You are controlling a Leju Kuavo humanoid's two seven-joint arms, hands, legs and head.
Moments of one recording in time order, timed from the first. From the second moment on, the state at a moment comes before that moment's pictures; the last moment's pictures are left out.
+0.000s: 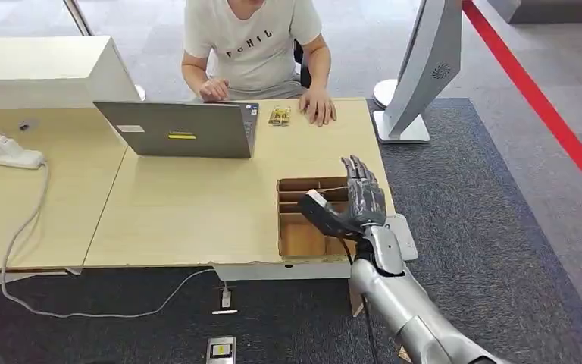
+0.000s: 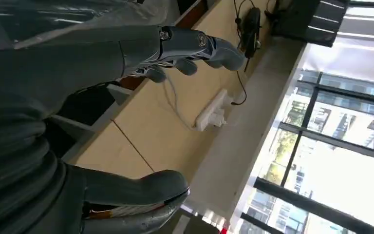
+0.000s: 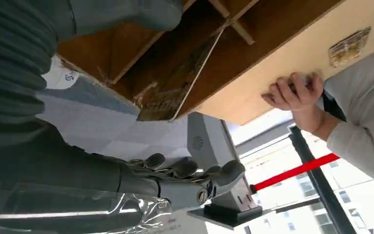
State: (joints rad) left arm 0.49 -0.31 0.05 -2.10 0.21 0.54 -0.70; right arm -0.56 -0.04 0.52 -0.88 0.86 -0.49 0.16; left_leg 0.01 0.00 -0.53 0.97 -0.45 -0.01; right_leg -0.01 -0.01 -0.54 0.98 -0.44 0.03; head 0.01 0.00
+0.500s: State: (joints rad) left arm 0.49 -0.31 0.05 -2.10 0.25 0.41 -0.70; right arm -0.45 -0.17 0.45 -1.09 0.89 -0.44 0.24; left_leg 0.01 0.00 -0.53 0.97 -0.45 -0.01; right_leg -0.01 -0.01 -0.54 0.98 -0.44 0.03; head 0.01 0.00
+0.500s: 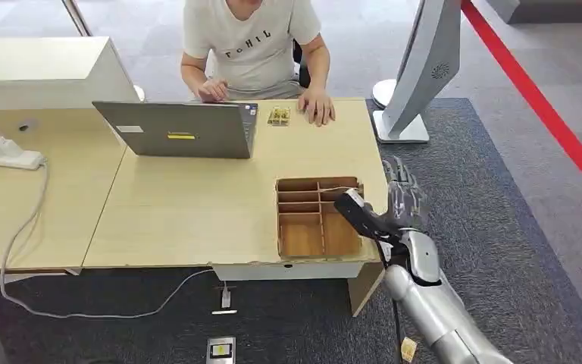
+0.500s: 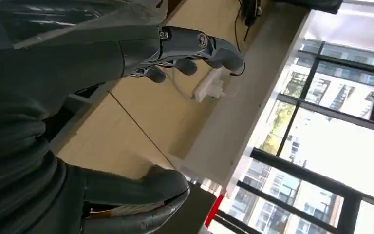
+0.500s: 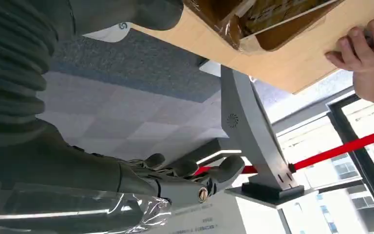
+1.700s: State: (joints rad) left arm 0.49 -0.31 0.07 -2.10 0.23 0.43 -0.70; right arm -0.45 -0.09 0.46 -1.13 0.86 -0.39 0.17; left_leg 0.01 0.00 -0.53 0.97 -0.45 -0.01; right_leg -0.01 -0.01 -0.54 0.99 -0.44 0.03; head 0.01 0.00
